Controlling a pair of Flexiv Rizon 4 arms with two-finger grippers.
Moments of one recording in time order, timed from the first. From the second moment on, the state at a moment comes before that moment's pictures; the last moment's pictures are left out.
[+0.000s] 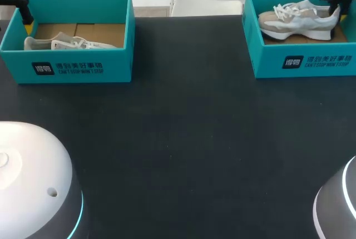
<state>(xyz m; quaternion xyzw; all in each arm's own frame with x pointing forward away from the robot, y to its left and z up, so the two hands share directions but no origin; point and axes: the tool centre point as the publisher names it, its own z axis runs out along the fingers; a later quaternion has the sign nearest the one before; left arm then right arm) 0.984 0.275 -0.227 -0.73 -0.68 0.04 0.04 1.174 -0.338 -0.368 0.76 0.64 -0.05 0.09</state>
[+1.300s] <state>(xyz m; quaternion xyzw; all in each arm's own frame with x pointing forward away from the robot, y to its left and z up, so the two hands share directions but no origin) 0.984 0.275 -0.227 -0.73 -0.68 0.04 0.04 1.099 -0.285 -0.133 0.73 0.67 -0.07 0.13</state>
